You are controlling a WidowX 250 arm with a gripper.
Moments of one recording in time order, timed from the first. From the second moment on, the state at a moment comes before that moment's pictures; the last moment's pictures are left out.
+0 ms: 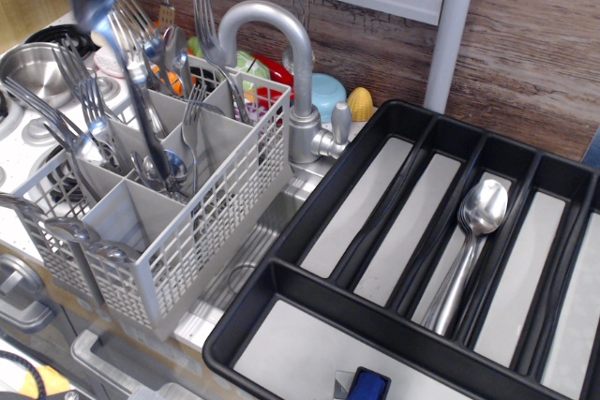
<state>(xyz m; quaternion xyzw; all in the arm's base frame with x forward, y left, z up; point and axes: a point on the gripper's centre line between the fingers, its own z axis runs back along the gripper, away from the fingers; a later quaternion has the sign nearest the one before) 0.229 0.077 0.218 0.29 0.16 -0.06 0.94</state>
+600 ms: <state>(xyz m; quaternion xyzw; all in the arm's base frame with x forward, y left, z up) 0.285 0.006 0.196 0.13 0.17 -0.18 0.96</state>
